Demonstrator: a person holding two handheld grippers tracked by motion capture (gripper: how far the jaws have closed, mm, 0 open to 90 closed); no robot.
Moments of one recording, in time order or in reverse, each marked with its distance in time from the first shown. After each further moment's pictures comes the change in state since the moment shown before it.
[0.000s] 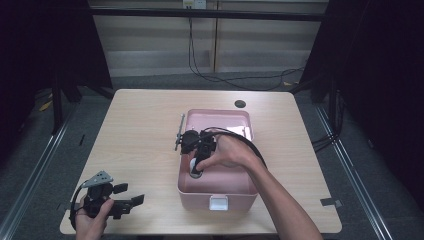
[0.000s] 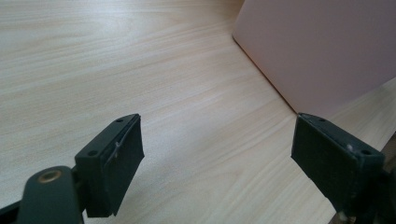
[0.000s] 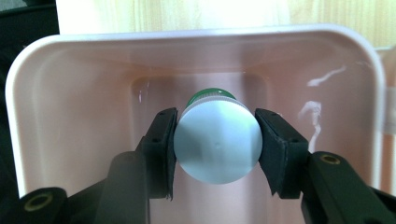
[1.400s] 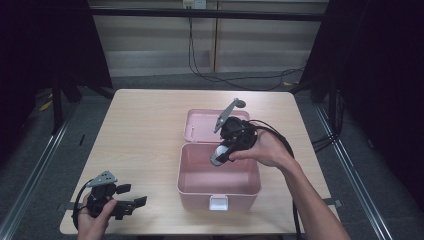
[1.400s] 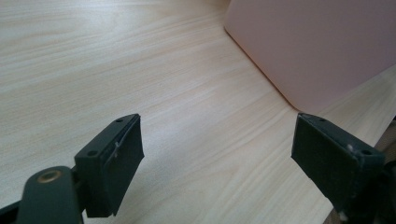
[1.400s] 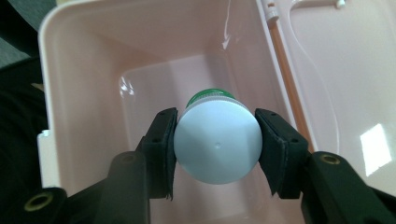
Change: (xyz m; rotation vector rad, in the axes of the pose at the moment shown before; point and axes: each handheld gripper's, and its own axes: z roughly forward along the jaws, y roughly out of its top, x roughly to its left) left arm -0.003 0.001 0.005 0.027 -0.027 0.031; right arm -0.006 -0.086 -0.054 -0.231 -0.070 0.169
